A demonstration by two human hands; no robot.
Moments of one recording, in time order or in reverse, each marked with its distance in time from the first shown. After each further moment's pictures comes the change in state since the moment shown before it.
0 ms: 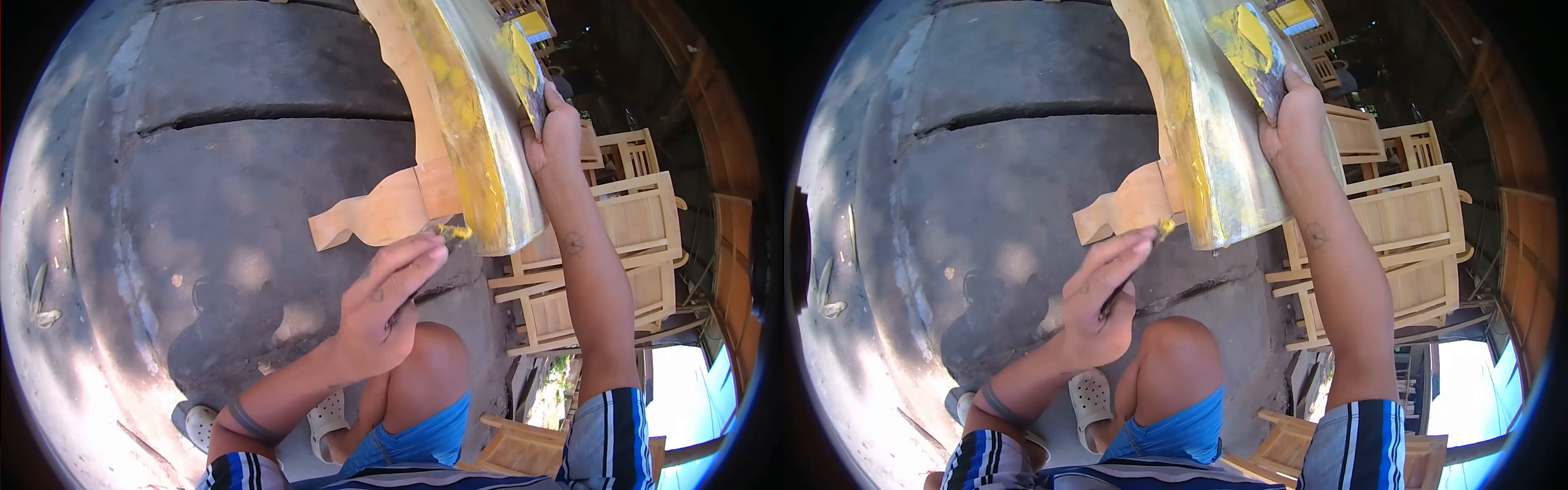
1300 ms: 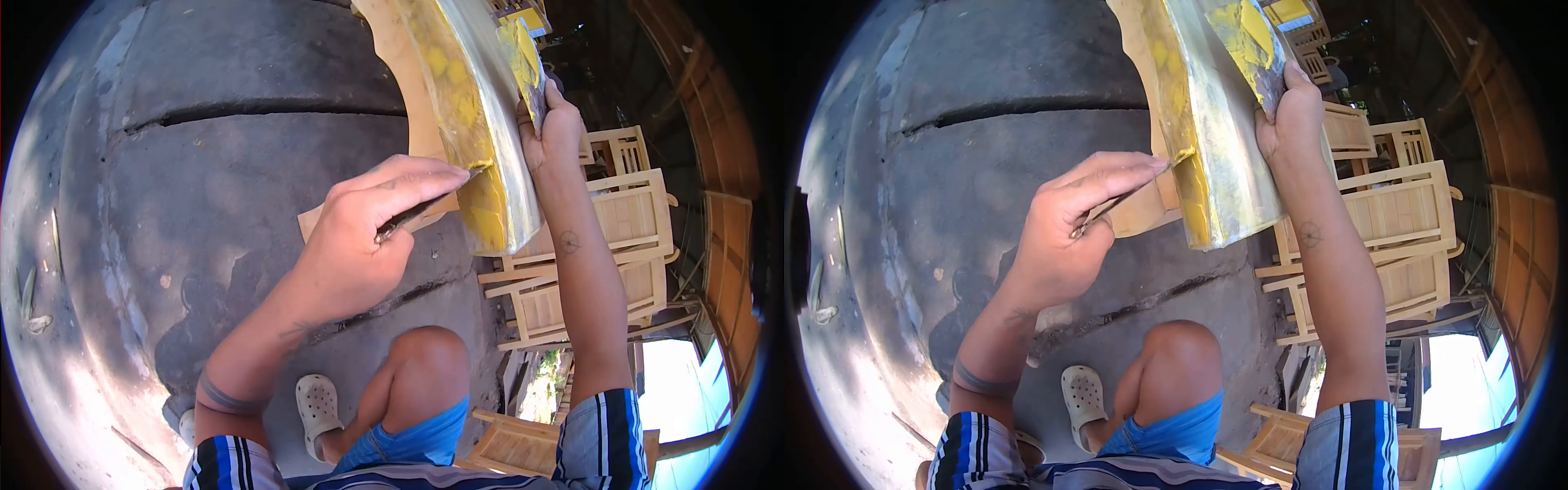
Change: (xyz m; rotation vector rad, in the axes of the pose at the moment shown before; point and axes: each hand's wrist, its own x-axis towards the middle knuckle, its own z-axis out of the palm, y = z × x) left_hand 0.069 -0.007 -0.031 -0.086 -0.247 -0.054; right_hand -0.006 -0.003 0.007 0.013 0.048 -0.004
